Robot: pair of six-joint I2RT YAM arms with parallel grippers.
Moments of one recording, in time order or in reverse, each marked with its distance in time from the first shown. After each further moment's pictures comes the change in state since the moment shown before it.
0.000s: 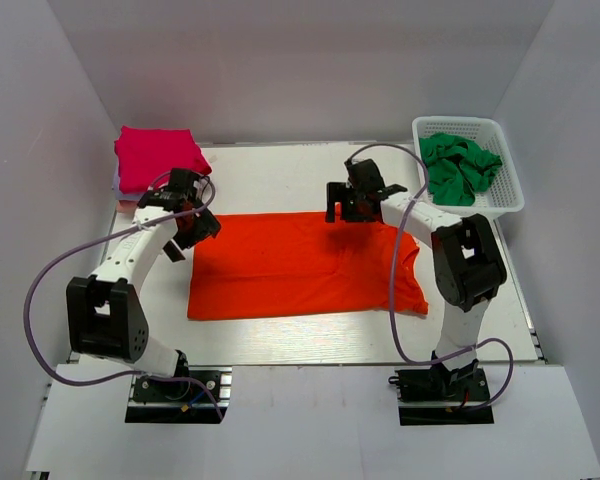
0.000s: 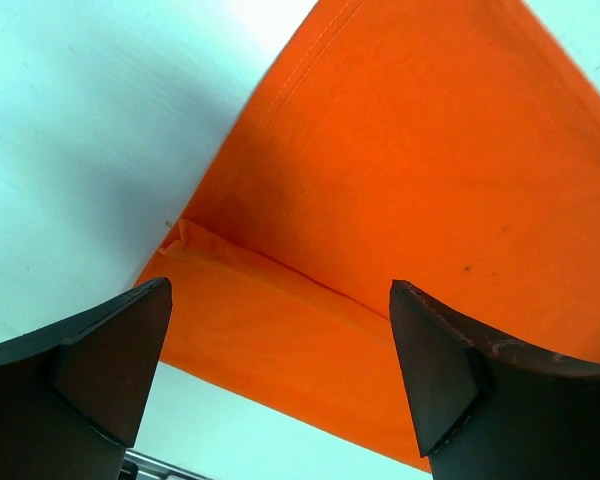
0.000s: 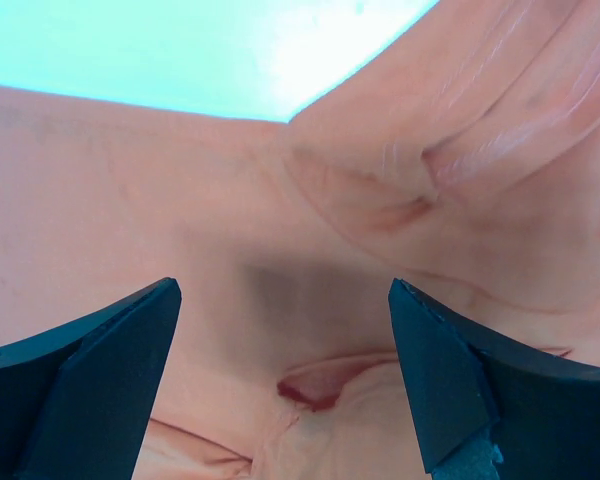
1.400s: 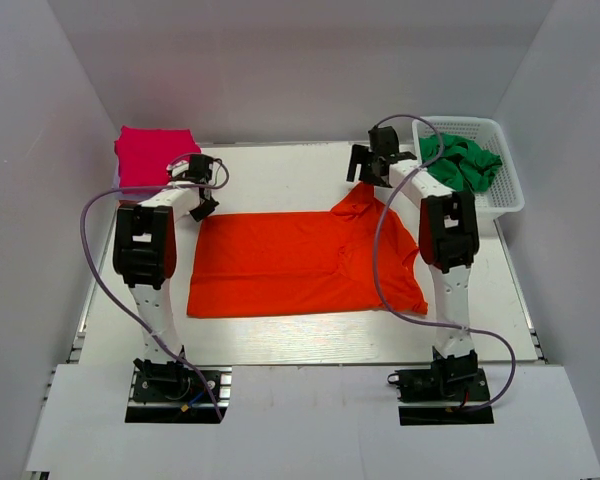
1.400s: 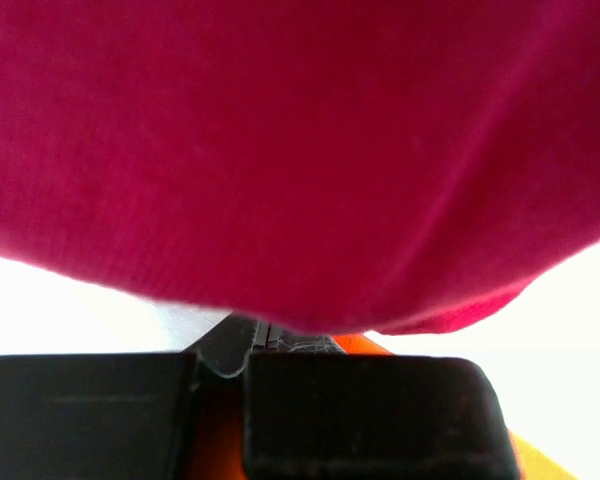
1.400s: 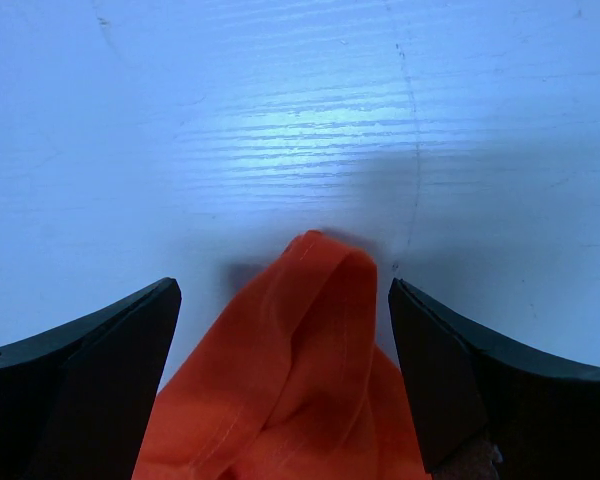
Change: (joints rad) left arm 0.048 0.589 0.265 0.470 -0.131 0.097; right arm -0.198 0.389 0.537 -0.082 0.072 -0.023
